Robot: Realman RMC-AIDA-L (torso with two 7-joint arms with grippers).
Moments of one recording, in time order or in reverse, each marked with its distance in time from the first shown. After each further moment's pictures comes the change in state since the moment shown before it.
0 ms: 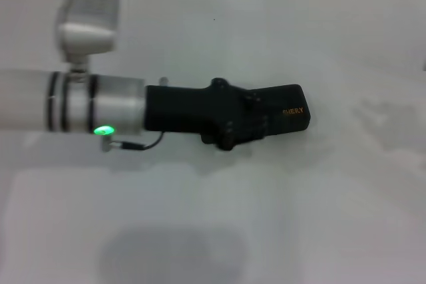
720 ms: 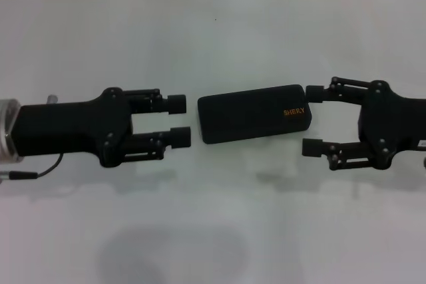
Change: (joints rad) left arm 0.205 0.113 -0.188 0.084 0.006 0.317 -0.043; right arm 0.116 0.009 -0.442 0.107 0.117 -0.055 -0.295
